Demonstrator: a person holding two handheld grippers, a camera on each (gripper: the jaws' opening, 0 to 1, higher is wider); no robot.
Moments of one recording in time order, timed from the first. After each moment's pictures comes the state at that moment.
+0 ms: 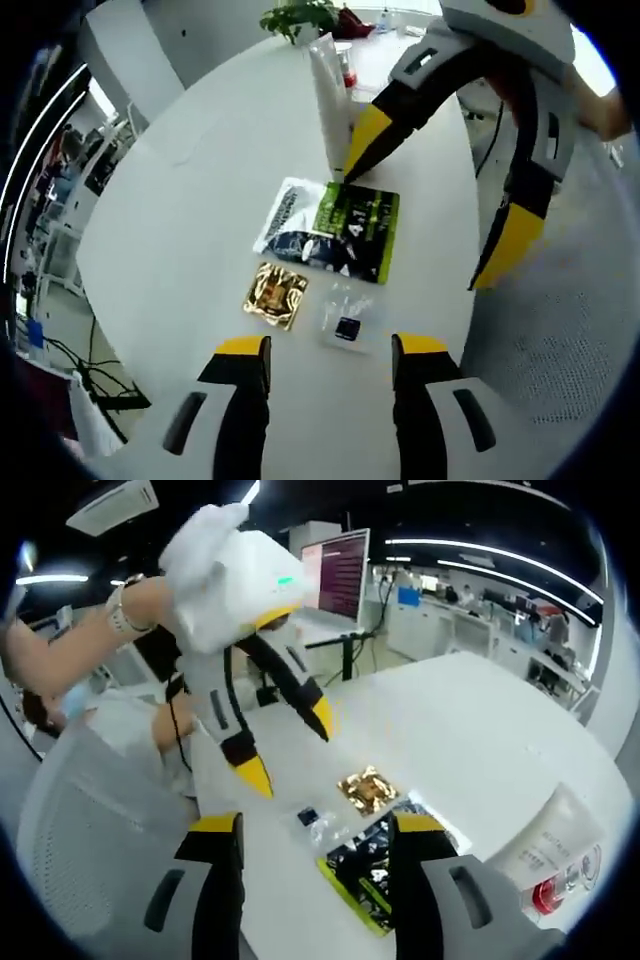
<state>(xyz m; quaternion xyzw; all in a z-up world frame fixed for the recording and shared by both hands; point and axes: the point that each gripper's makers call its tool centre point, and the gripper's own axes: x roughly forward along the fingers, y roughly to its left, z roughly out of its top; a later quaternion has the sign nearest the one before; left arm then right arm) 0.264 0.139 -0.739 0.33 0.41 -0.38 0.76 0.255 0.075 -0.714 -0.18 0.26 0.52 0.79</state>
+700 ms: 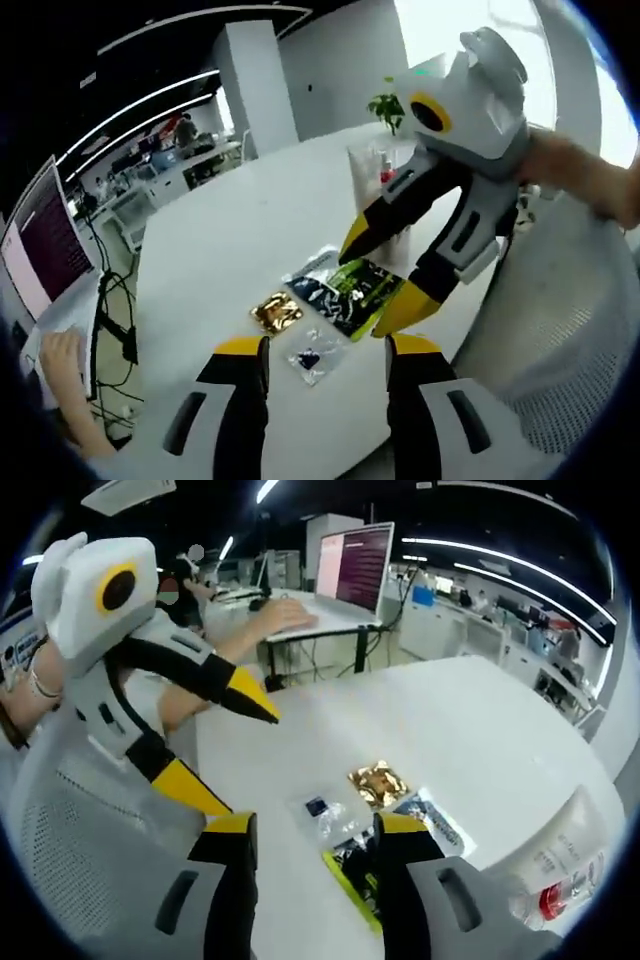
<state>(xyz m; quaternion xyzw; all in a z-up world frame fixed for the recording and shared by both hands) 0.213 0.113 -0.704 0.12 0.26 -0.25 0.93 0.240 0.081 -0.725 -0.22 0.25 0.54 0.77</state>
